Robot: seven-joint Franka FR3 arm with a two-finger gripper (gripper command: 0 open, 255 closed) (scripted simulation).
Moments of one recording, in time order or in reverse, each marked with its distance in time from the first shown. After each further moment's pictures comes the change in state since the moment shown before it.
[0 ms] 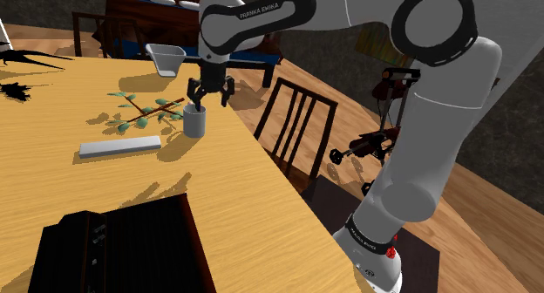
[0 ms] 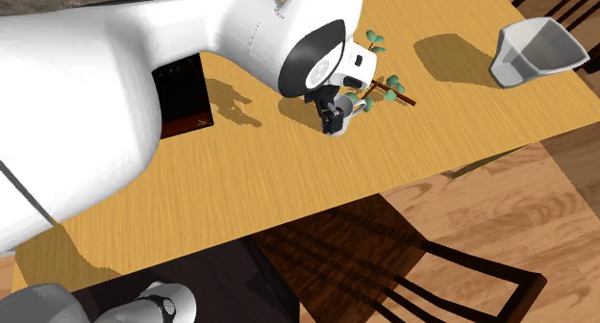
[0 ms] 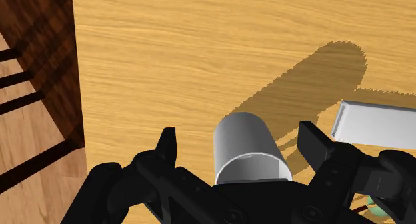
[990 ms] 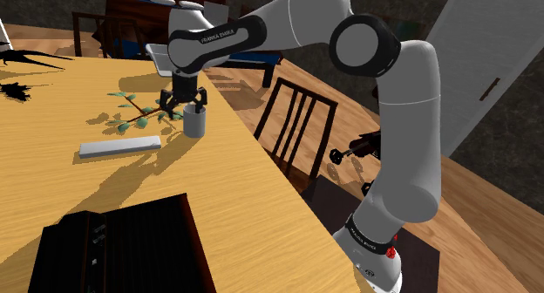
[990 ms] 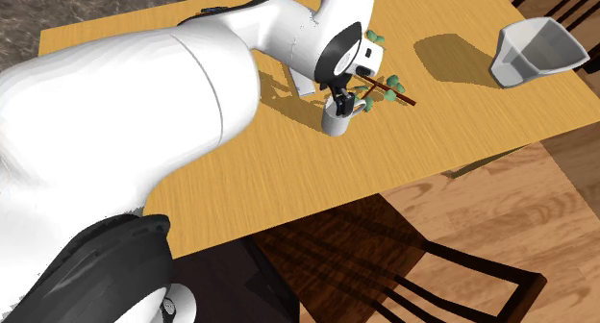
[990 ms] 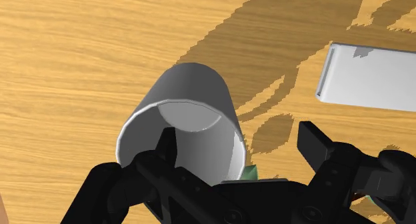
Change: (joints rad) arm 0.042 0.338 0.002 0.314 -0.035 0.053 0.057
